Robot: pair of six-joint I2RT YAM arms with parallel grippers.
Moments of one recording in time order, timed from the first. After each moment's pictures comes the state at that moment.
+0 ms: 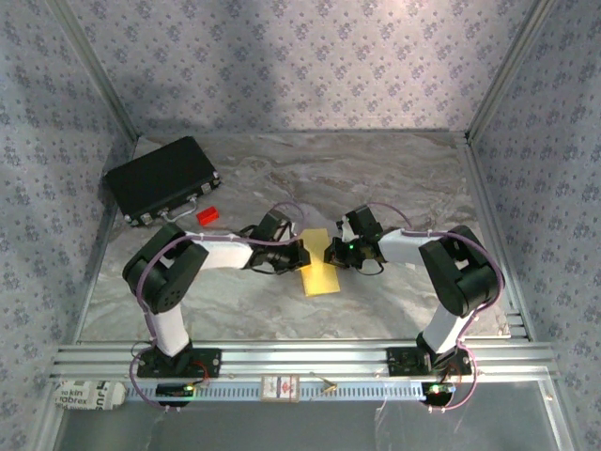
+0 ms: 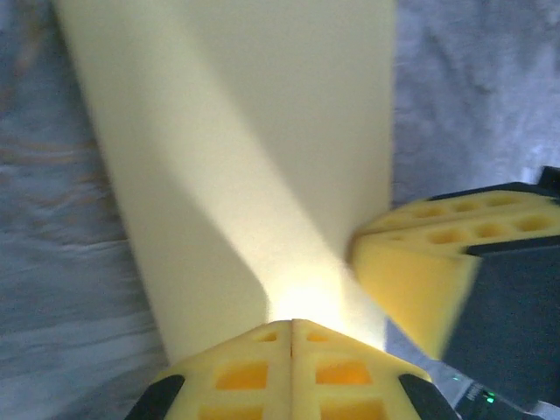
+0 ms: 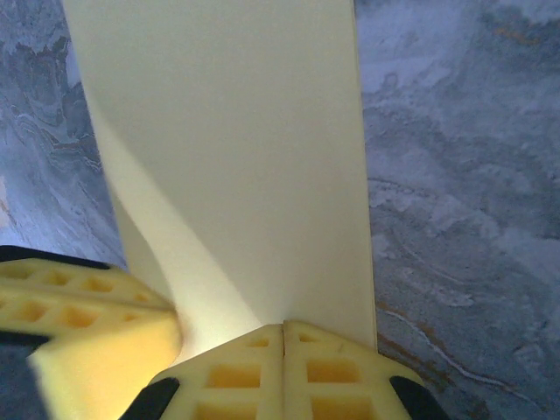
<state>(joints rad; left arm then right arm) -0.73 1.80 0.84 0.05 0.45 -0.94 0.50 1.70 0.76 -0.10 -0.49 0.65</state>
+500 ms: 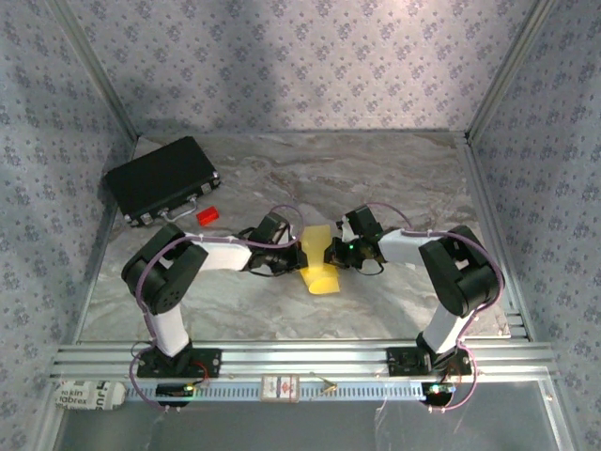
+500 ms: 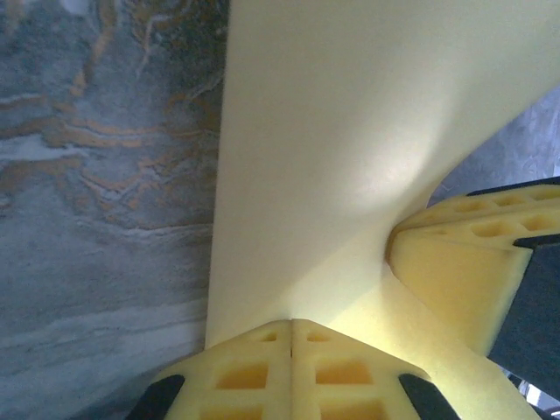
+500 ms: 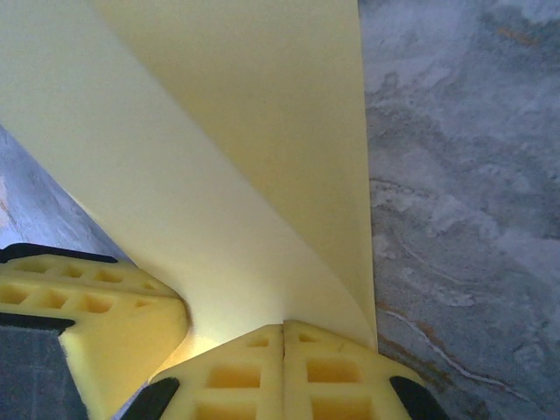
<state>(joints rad) -0.72 1.79 0.83 0.04 0.43 -0.91 0.50 1.70 0.76 -0.10 -0.49 0.65</state>
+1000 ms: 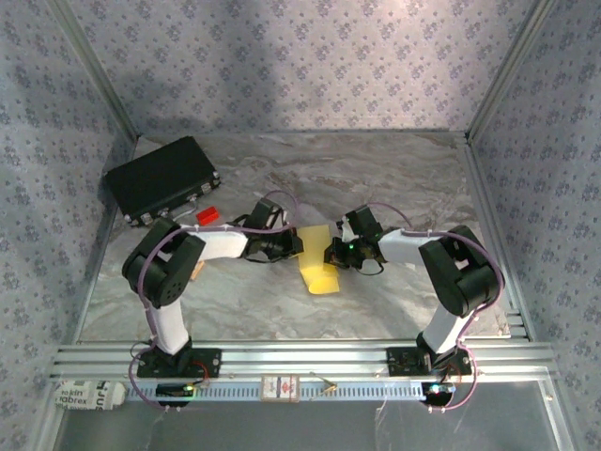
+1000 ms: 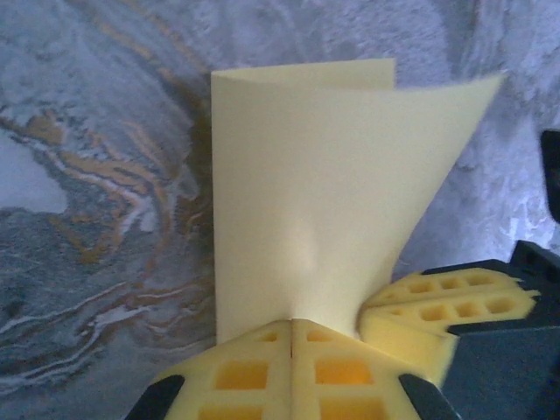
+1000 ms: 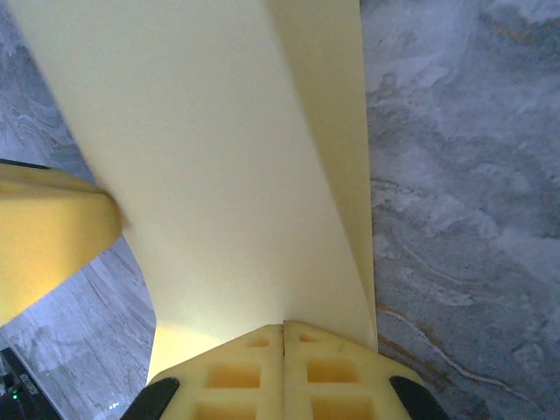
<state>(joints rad) -0.63 1.83 0.91 0.01 0.48 -0.87 0.50 1.70 0.76 -0.10 -0.49 0.65</state>
